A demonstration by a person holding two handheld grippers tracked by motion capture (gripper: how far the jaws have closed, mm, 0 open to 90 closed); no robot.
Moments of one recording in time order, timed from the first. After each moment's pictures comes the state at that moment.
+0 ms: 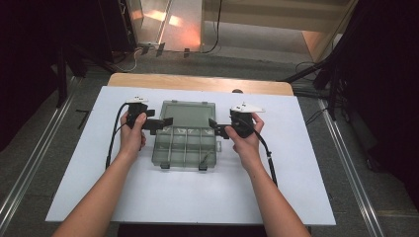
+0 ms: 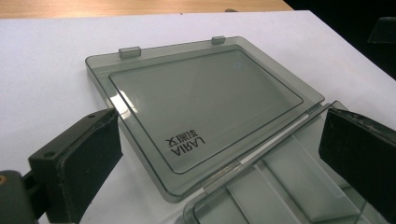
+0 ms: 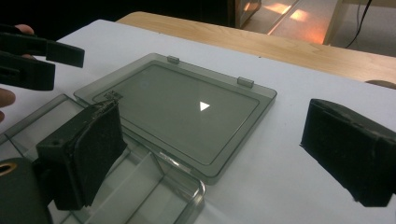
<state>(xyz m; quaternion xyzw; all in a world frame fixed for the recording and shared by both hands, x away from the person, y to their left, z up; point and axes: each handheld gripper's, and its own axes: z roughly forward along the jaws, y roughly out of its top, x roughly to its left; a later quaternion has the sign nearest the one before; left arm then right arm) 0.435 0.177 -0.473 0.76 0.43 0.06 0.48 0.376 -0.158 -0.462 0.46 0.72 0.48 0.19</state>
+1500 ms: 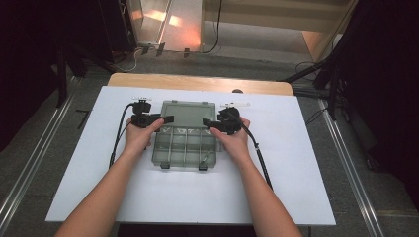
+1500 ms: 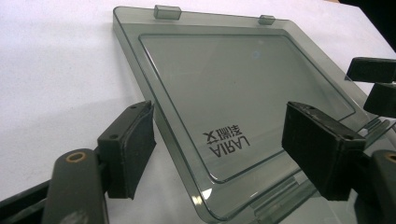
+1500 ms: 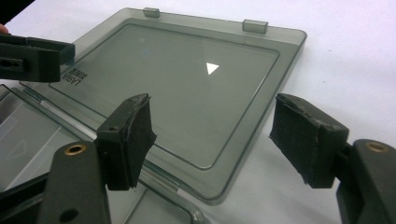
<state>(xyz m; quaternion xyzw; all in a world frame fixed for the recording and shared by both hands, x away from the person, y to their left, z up) 0.456 0.171 -0.496 0.74 0.52 0.03 0.43 0.420 -0.135 -0.501 0.53 0.72 0.43 0.11</state>
